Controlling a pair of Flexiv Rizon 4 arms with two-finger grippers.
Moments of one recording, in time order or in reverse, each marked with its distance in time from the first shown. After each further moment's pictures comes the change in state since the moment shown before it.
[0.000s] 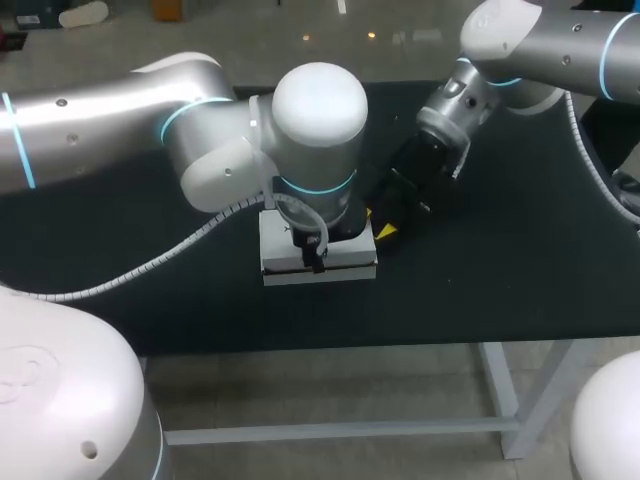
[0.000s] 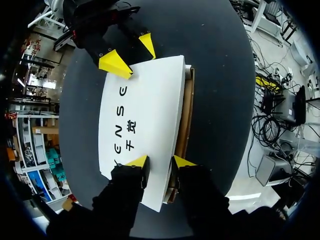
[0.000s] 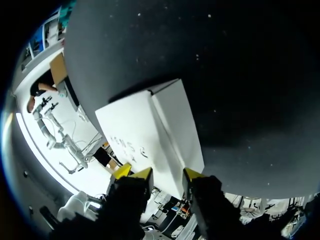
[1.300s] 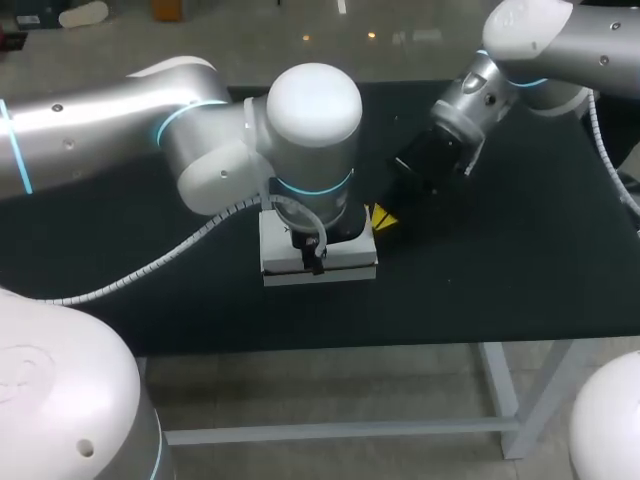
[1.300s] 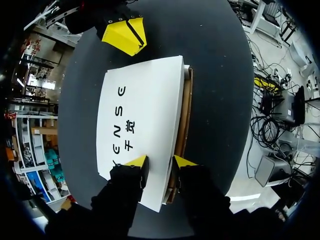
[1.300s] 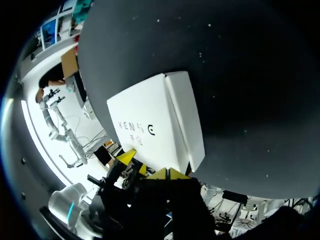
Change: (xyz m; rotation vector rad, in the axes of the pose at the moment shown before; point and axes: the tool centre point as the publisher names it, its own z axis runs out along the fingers) left arm 0.003 0.000 0.001 0.014 0.011 -0.001; right arm 0.000 -0.025 -0.013 -0.068 0.026 -0.089
